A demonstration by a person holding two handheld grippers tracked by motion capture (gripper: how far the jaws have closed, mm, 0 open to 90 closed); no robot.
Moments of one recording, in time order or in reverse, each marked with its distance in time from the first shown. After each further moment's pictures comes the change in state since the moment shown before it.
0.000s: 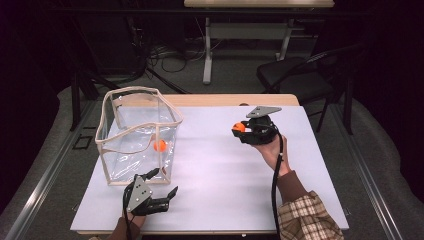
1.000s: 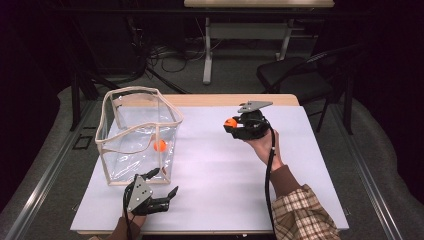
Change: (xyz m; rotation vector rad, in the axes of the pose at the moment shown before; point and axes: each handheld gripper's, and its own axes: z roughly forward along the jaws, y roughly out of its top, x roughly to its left) left arm 0.000 0.000 0.001 -0.002 -0.001 0.005; right arm 0.007 0.020 0.014 -0.016 0.036 -0.017
